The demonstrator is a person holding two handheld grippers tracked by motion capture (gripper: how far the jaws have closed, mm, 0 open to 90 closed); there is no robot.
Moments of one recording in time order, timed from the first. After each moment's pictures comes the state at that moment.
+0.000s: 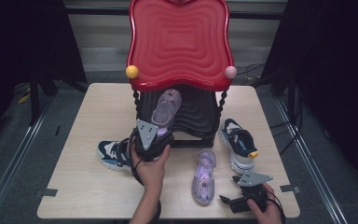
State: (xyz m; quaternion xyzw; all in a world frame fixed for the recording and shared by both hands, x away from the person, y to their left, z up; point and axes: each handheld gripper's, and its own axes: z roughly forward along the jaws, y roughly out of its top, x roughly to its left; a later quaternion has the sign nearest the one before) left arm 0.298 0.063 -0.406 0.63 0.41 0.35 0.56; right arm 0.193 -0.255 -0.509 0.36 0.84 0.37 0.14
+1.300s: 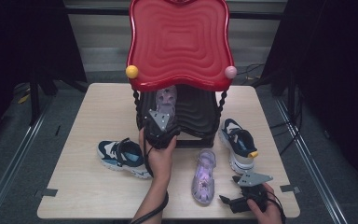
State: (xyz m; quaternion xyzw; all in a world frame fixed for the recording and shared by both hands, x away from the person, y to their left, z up) left arm 0.344 0.035 -0.425 0.67 0.47 0.35 0.46; right arm 0.193 -0.255 -0.509 0.36 0.84 0.37 0.14
